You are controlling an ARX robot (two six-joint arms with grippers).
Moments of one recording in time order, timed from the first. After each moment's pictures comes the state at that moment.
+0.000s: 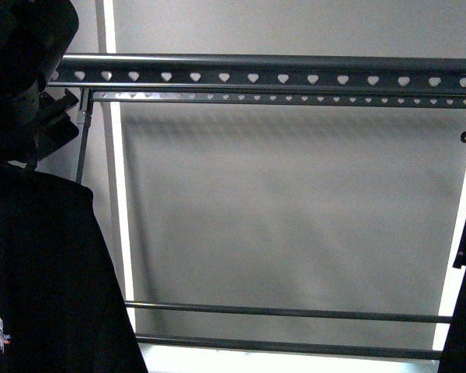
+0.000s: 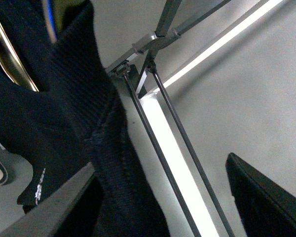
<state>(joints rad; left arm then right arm) -0.12 1.84 1.60 -0.38 -0.66 -1.07 0.00 0.00 0.01 0.00 0.00 0.00</state>
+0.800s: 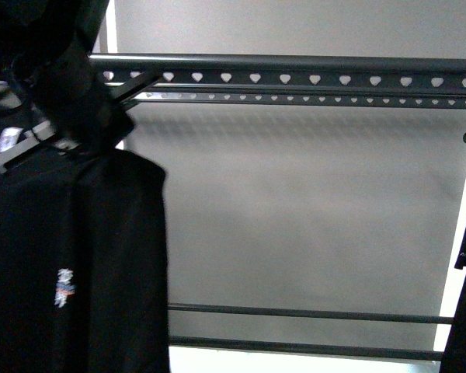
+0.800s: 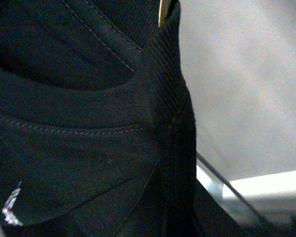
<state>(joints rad) -0.30 1.74 1.50 -0.13 -0.35 -0.73 0.00 0.00 0.01 0.00 0.00 0.00</state>
